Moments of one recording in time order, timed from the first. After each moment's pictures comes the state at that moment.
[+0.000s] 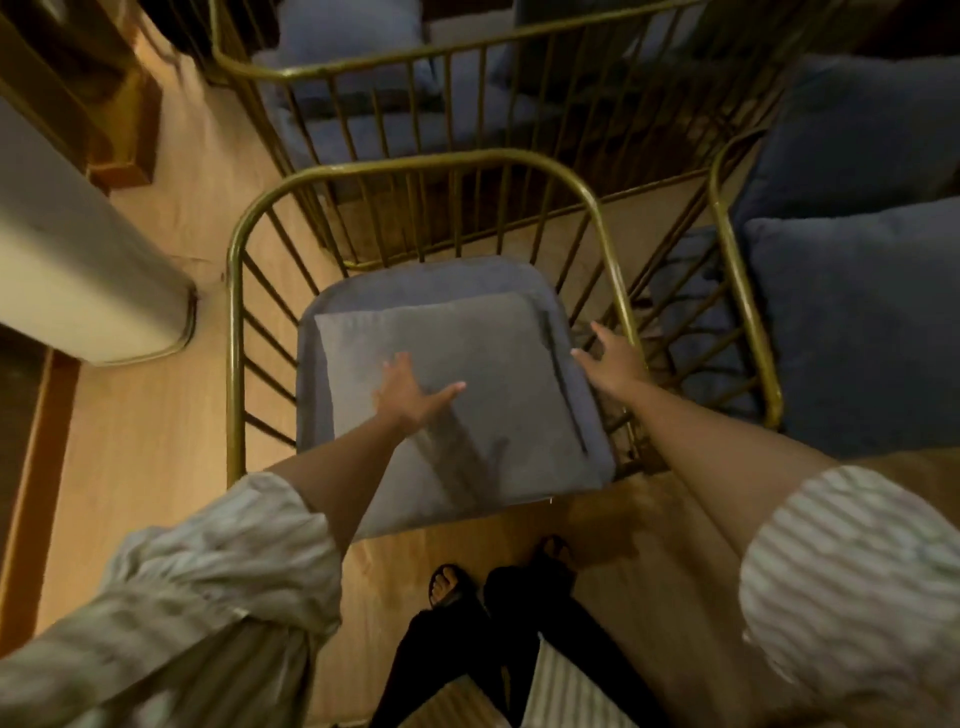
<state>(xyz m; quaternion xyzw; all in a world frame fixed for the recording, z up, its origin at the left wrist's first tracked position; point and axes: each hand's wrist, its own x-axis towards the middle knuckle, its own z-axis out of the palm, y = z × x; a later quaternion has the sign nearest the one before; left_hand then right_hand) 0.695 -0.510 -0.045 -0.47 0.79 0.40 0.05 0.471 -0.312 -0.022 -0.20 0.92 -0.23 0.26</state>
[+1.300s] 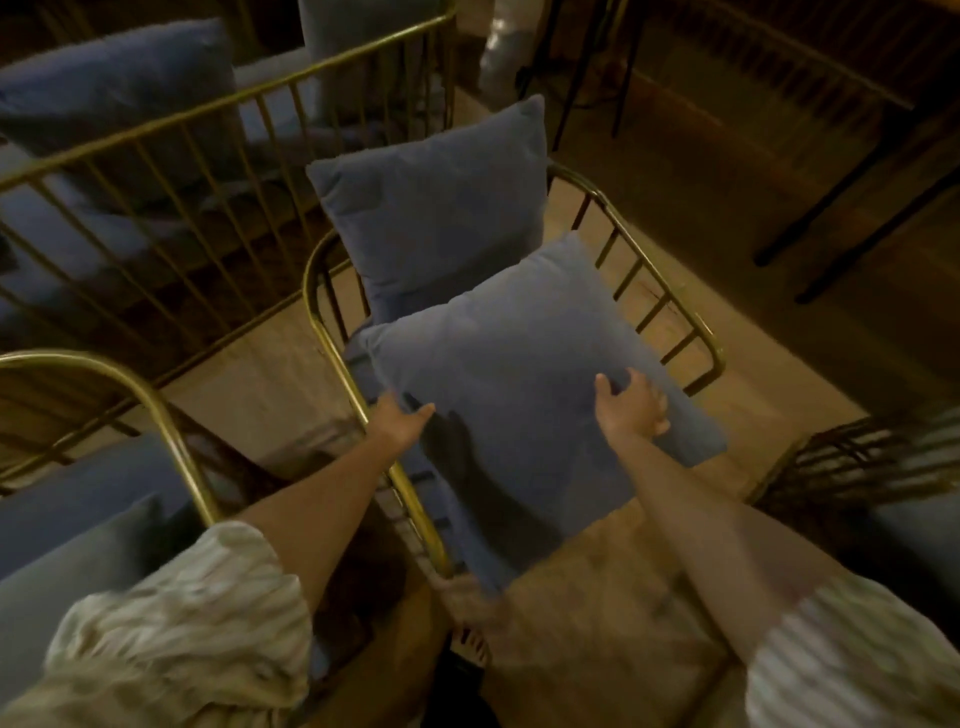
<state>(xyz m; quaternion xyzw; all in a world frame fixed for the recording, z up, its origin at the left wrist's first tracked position) 0.147 -0.189 -0.053 -0.33 0.78 0.52 0.11 0.076 0.099 0.003 0.24 0.93 -0.27 0.05</state>
